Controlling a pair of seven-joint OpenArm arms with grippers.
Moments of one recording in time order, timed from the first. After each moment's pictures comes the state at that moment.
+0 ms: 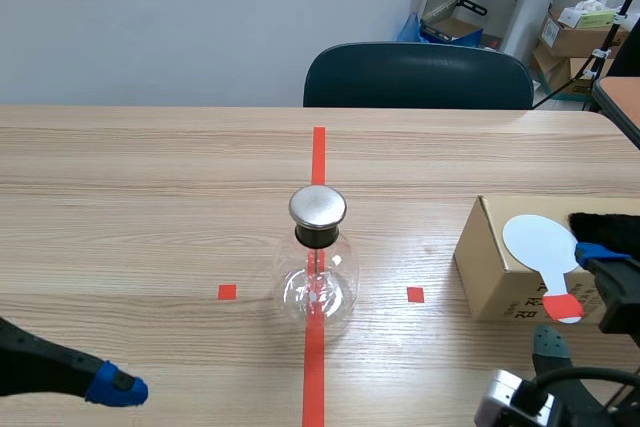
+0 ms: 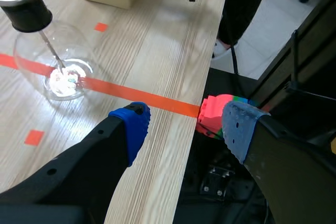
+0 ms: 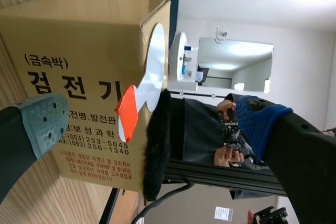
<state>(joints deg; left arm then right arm) 54.6 -64.6 3.6 119.3 -12.7 -30.8 -19.9 -37.4 13.7 0.1 82.6 -78.3 -38.5 6.5</state>
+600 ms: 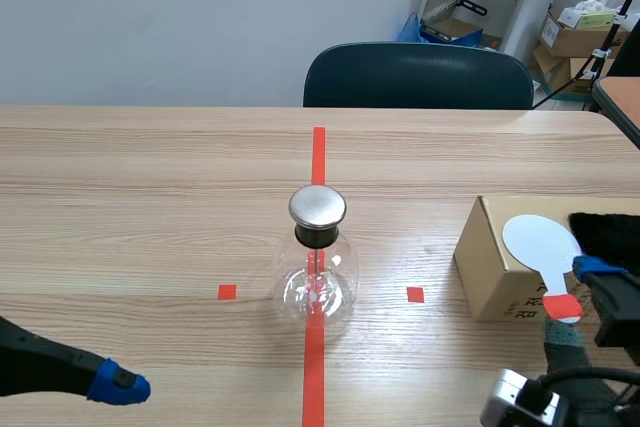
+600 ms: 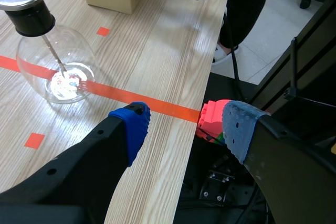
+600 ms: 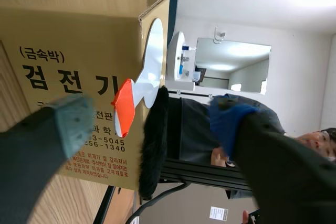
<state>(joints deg) 54.7 -64.0 3.6 119.3 -12.7 -30.4 -20.1 -37.4 13.7 1.1 82.6 -79.3 -38.5 6.5</state>
